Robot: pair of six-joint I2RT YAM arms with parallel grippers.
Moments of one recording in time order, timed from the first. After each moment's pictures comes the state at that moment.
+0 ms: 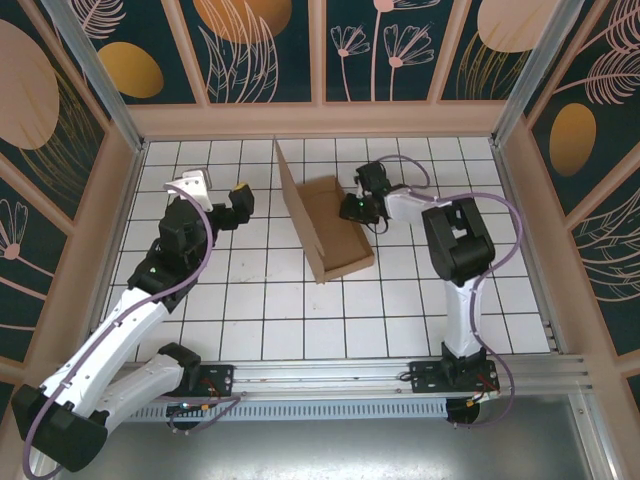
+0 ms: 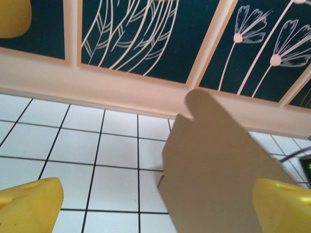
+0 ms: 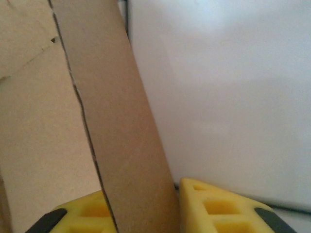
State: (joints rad) left arm -0.47 0.90 0.80 -0.13 -0.31 -0.39; right arm 0.42 2.05 1.31 -0.24 -0.23 0.57
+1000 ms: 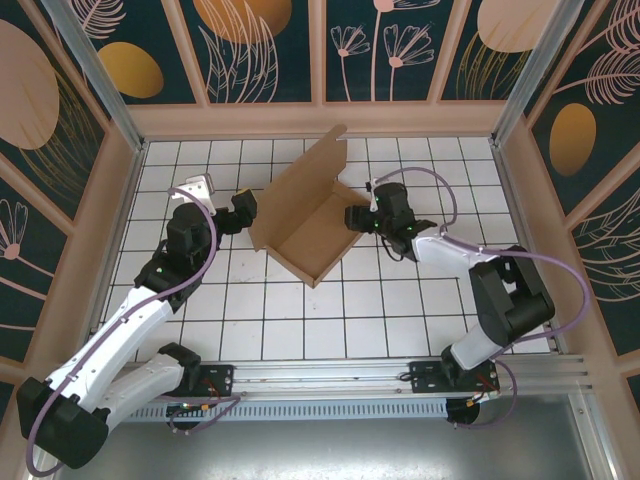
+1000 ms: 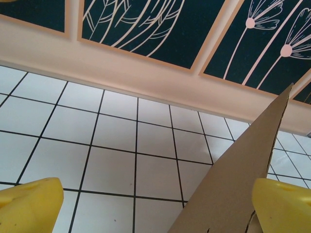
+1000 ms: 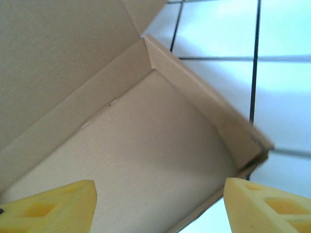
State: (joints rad) left arm -0.47 0.92 0.76 -0.11 -0.30 -0.47; right arm 0.50 1.58 0.88 0.05 -0.02 0.26
